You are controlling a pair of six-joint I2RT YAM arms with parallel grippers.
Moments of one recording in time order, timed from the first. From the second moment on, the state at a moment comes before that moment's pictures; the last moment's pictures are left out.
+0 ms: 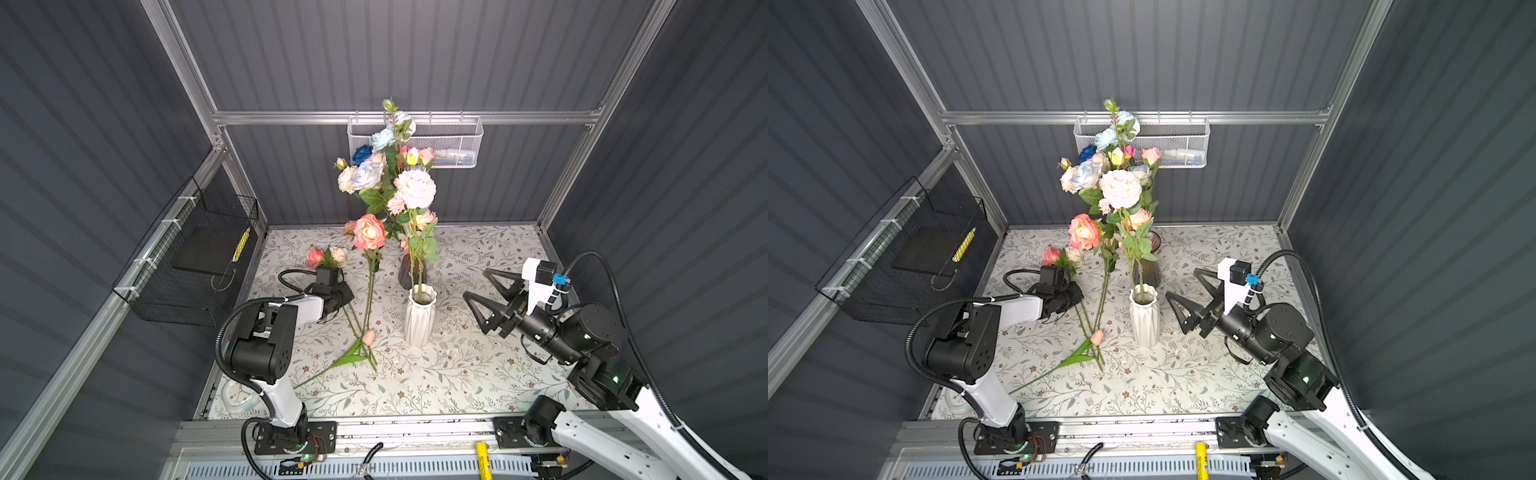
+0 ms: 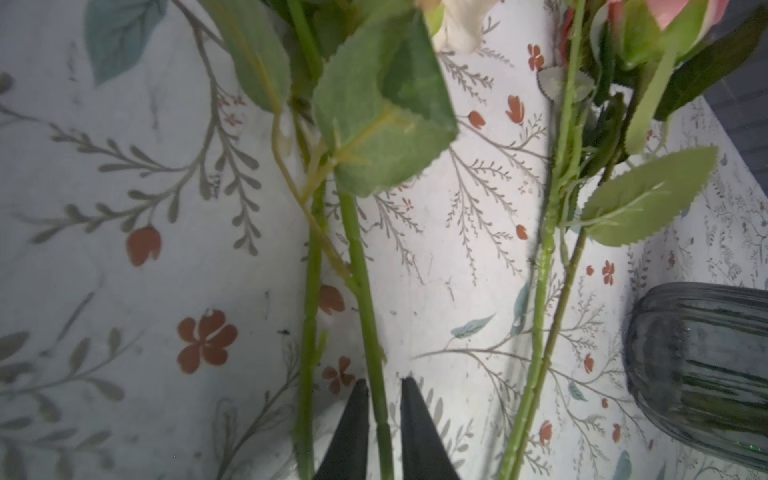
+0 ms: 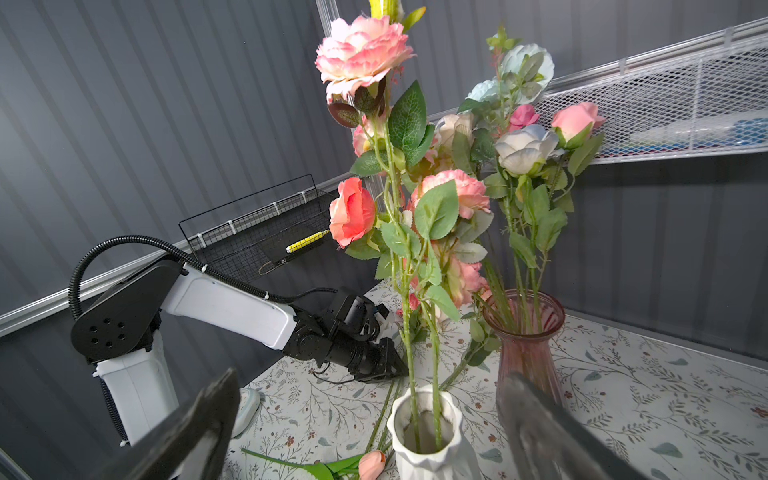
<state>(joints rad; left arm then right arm) -0.23 1.78 0.87 0.04 0.09 -0.68 0.73 0.61 0.86 -0.12 -0.11 0.28</state>
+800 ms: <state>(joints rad) -0.22 1.37 0.94 0.18 -0.08 -0.59 0.73 0.57 0.86 -0.12 -0.10 0.28</state>
